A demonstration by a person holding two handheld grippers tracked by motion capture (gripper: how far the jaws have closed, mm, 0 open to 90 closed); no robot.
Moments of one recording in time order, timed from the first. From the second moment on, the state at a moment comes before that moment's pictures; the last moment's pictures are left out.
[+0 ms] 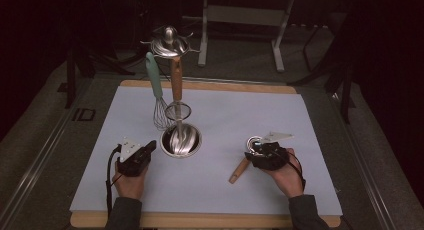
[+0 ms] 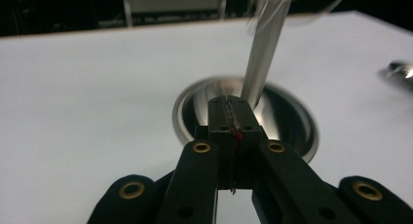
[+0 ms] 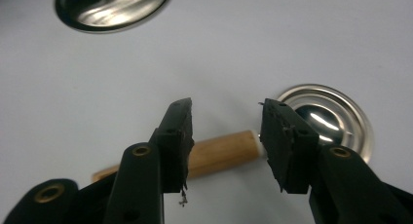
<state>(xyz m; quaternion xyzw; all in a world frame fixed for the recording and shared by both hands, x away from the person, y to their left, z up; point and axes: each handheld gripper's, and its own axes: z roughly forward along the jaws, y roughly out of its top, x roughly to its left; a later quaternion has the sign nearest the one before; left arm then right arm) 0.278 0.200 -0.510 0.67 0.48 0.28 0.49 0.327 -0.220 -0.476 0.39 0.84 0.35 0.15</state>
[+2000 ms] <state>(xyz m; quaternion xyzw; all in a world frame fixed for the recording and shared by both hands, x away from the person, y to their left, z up) 0.281 0.185 -0.283 0.52 0.32 0.41 0.68 0.330 -0.242 -0.475 0.42 0.82 0.37 0.14</state>
